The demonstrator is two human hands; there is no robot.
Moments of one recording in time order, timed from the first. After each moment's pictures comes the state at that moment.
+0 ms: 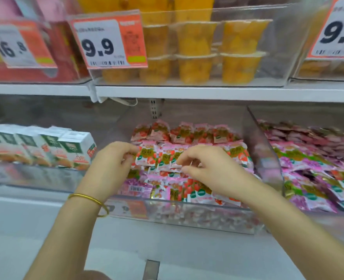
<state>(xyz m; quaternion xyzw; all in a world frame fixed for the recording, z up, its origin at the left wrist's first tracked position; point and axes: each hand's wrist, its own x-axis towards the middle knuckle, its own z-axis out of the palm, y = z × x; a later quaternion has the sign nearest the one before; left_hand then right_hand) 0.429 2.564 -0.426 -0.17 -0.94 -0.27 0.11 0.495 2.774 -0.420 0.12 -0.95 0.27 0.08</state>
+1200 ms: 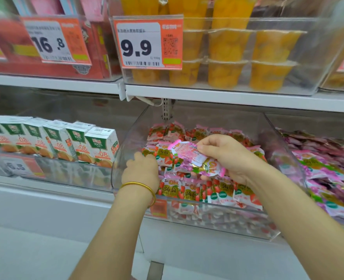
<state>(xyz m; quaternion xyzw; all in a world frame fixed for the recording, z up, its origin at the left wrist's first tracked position) 0.430 2.583 -0.445 -0.07 -1.00 -0.05 -0.03 0.466 2.754 -0.411 -0.10 -0.77 0.63 -0.02</state>
